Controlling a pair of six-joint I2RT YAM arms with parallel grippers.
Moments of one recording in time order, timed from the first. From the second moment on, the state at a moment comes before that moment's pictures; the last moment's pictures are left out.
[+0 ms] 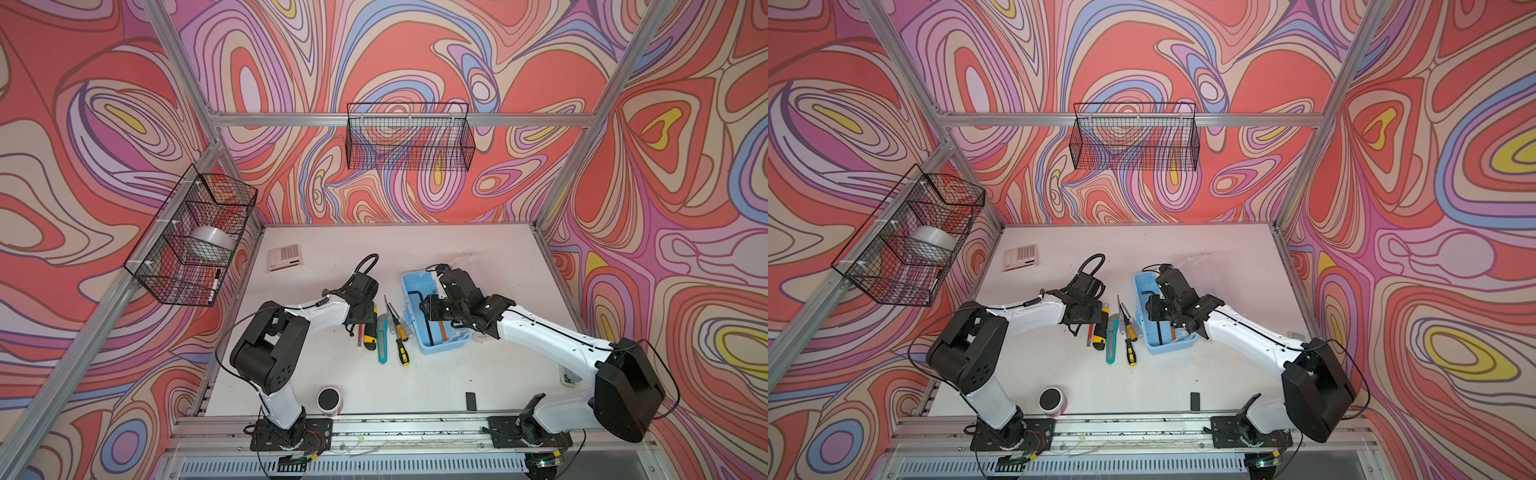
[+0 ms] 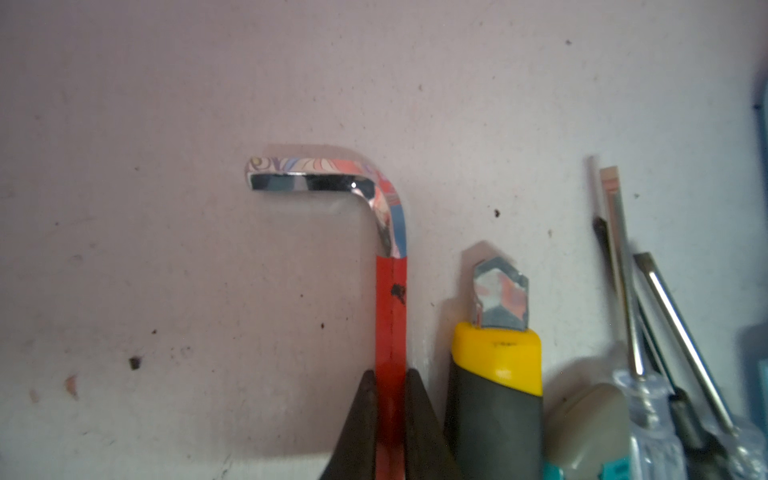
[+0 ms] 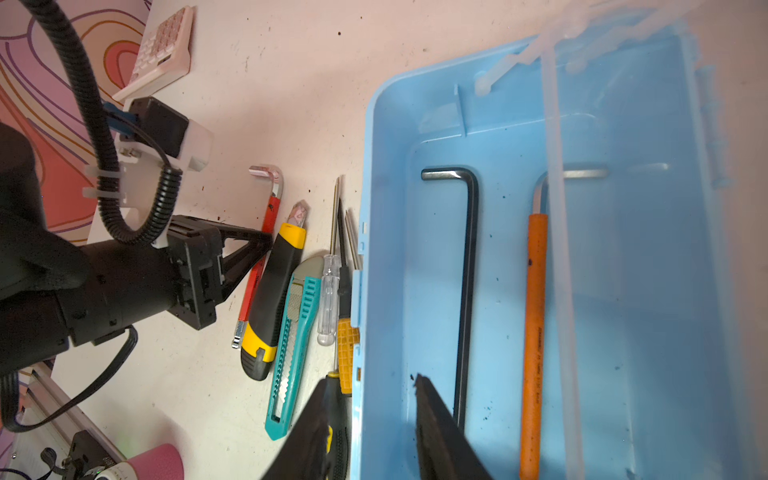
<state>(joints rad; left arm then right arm) -0.50 1.73 0.94 -0.35 -0.14 -0.50 0.67 1.41 0.95 -0.35 -0.05 0.59</state>
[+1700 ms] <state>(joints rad) -0.80 1.82 1.15 -0.04 0.06 -0.94 0.65 1.17 0.87 -0.34 0.15 0.61</state>
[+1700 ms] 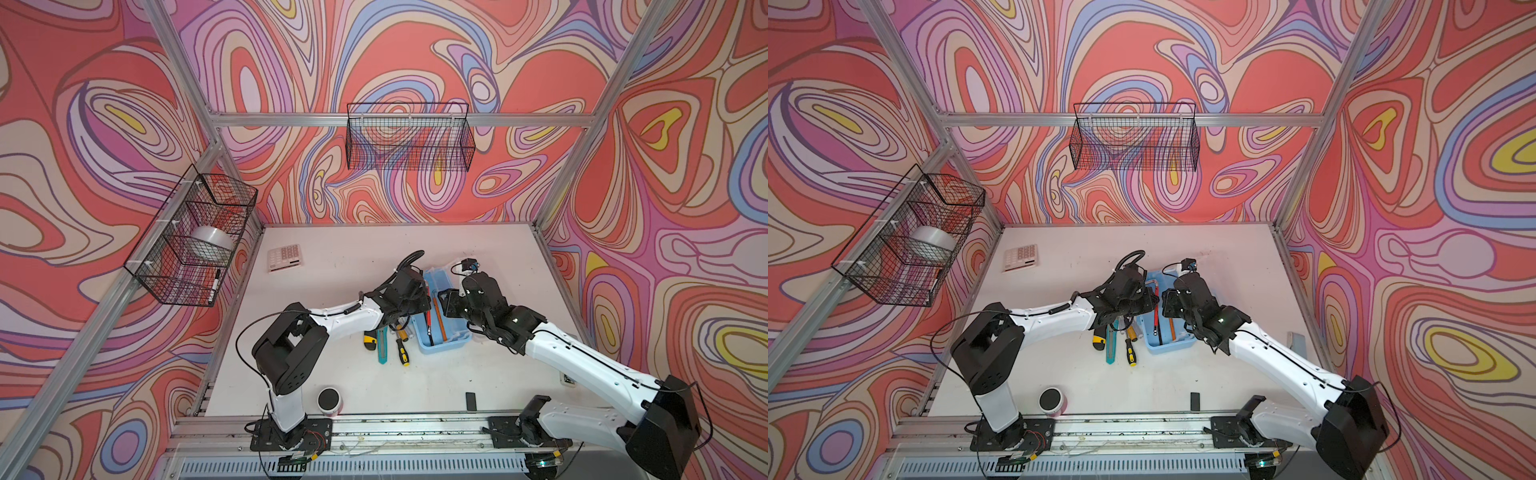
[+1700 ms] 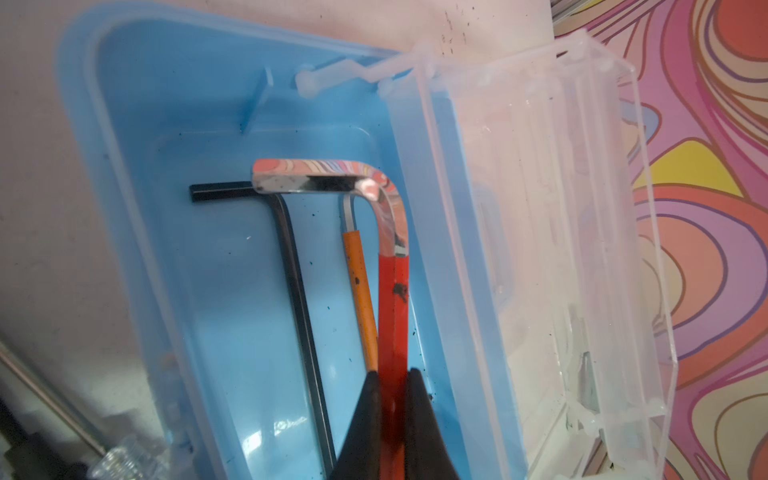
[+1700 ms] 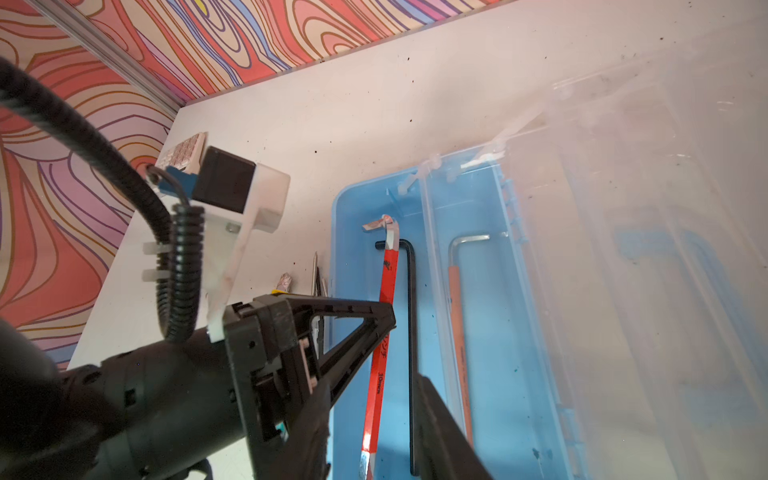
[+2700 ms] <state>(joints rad) -0.80 1.91 1.26 -0.05 0.08 -0.97 0.63 1.18 0.86 -0.34 0.12 0.61</state>
